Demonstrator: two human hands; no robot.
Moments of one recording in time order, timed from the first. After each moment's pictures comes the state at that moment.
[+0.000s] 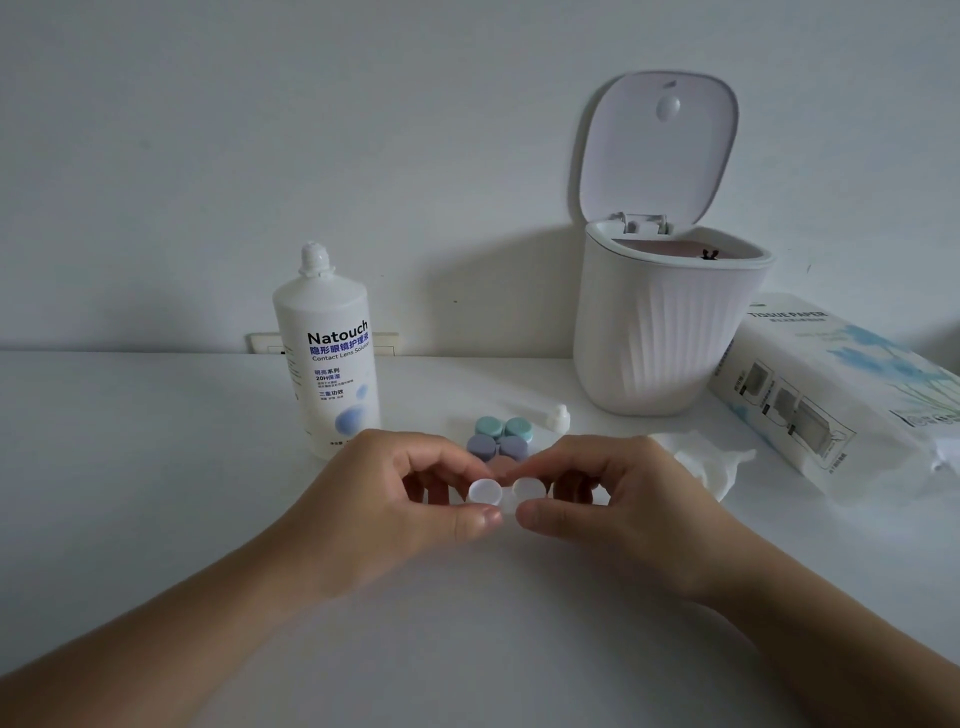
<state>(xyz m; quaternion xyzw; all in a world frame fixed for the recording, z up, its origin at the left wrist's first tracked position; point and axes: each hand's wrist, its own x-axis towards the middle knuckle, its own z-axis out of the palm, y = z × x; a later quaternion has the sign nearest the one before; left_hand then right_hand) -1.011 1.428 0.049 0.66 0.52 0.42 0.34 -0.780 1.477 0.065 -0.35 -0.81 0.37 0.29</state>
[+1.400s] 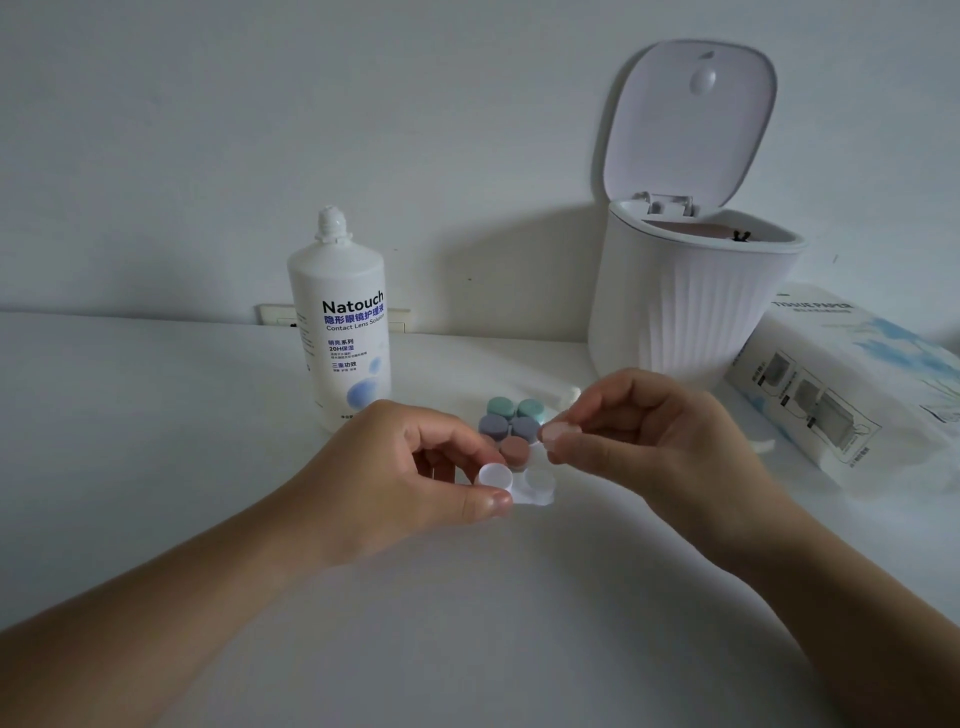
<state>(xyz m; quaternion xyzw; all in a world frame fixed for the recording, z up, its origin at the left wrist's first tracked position) -1.011 1.424 0.056 0.68 0.51 0.40 0.34 -0.778 1.485 0.072 -0.30 -0.69 0.52 0.41</state>
